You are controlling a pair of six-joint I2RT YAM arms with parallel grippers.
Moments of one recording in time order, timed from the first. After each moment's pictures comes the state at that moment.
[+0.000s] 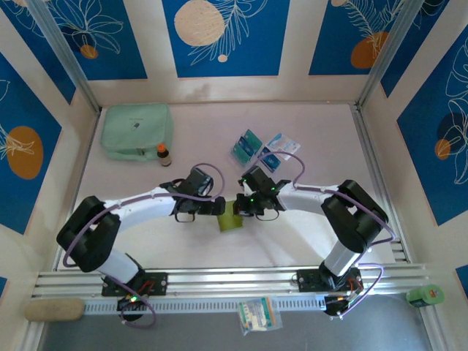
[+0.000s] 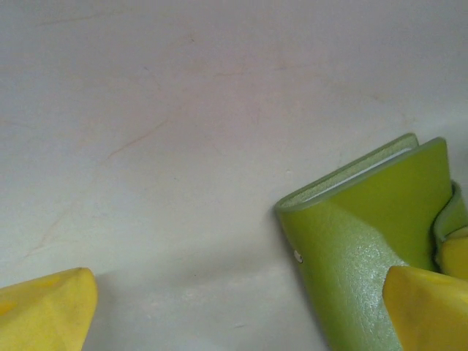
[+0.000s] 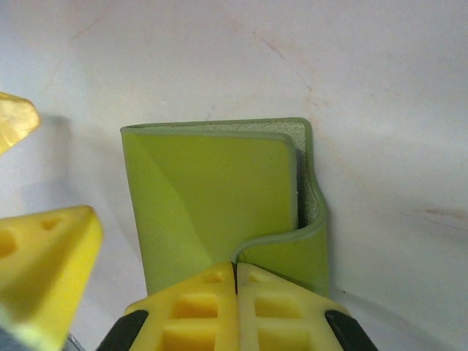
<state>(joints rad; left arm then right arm) -0.71 1.50 0.81 -0.41 0.01 -0.60 0.75 1.66 0.83 -0.24 -0.36 0.73</state>
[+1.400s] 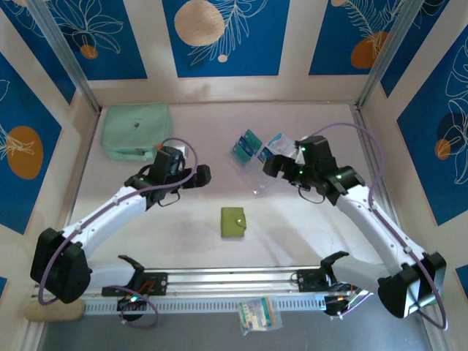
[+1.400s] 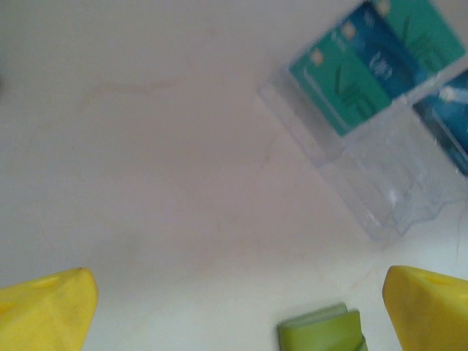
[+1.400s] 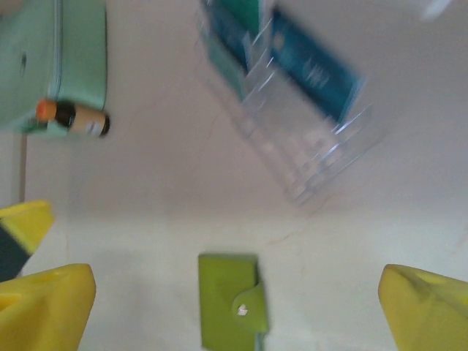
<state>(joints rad) -0.52 1.23 0.89 -0.40 -0.02 -0.54 0.38 1.07 1.01 -0.72 -0.15 0.69</state>
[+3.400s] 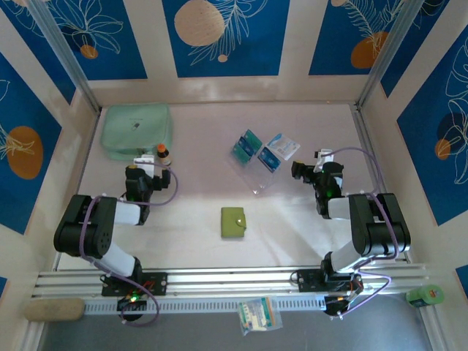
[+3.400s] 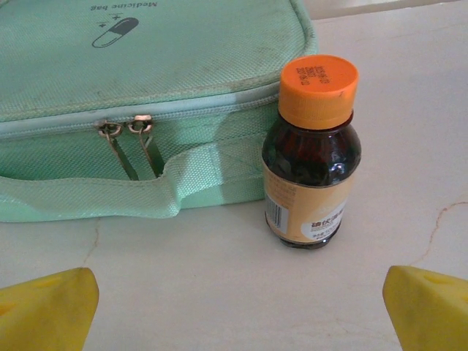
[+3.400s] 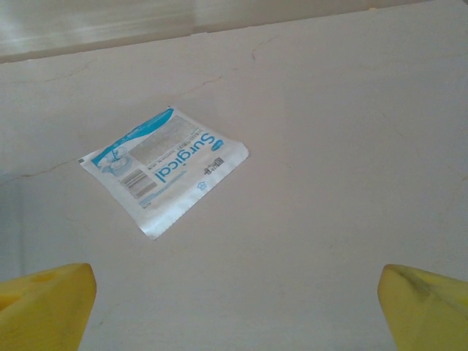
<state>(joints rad) -0.09 1.56 0.37 0.82 -0.11 0.06 0.02 1.52 0.39 0.74 -0.05 0.12</state>
